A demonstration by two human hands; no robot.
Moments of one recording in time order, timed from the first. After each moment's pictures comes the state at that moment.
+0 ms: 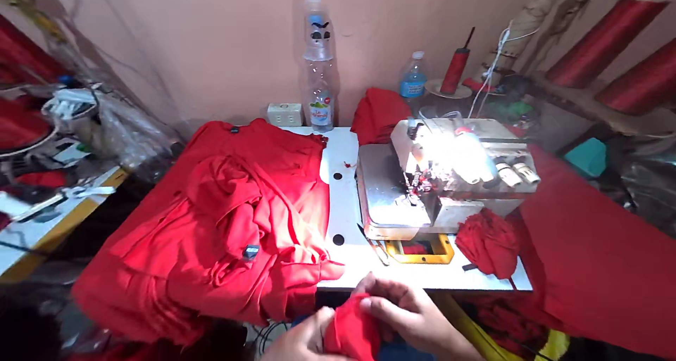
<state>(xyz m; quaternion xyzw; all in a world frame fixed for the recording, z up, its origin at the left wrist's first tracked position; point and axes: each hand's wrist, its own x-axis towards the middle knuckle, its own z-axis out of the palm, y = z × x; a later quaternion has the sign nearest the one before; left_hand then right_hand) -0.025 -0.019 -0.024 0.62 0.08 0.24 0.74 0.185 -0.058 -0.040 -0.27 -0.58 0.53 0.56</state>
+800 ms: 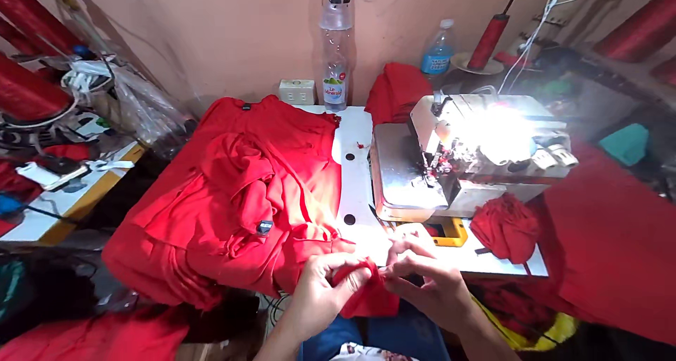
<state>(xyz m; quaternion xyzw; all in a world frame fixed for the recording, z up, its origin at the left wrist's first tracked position) -0.007 -0.004 -0.027 0.71 0.24 0.42 0.51 0.198 -0.049 -0.046 -0.36 -0.71 0.17 0.58</state>
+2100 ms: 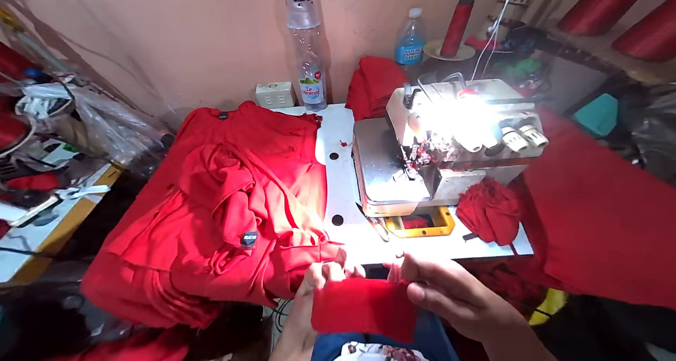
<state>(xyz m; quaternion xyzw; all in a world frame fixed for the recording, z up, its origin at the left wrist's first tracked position) 0.000 -0.005 -0.074 0.49 0.03 0.42 0.76 0.221 -0.075 -0.021 -0.25 -0.69 0.41 0.54</state>
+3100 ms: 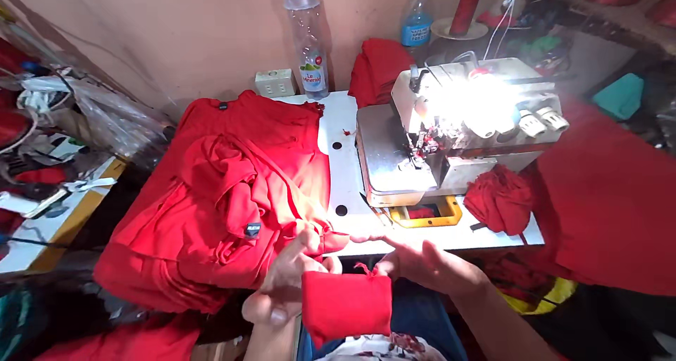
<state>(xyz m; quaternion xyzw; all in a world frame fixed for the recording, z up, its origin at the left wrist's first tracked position) -0.025 0.028 -0.042 0.55 -0.11 0.36 0.75 0.211 -0.044 -0.045 -0.07 -0.50 0.70 0.50</state>
